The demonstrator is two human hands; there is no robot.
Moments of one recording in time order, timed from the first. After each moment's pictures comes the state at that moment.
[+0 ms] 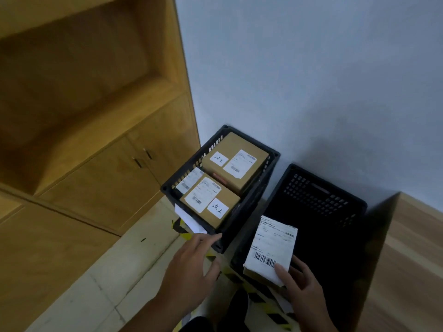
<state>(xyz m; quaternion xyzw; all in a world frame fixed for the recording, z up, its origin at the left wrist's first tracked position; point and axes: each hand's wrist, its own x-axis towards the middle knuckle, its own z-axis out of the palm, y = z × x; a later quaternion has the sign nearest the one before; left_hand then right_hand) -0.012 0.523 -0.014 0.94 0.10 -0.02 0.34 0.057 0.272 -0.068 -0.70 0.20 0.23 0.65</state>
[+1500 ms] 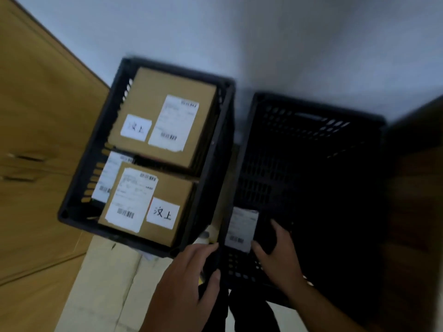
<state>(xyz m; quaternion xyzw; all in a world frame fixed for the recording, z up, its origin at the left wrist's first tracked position) 0.139 0.500 -0.183 0.89 0.03 -0.25 0.37 0.163 0.280 -0.319 -0.85 0.22 0.28 0.40</state>
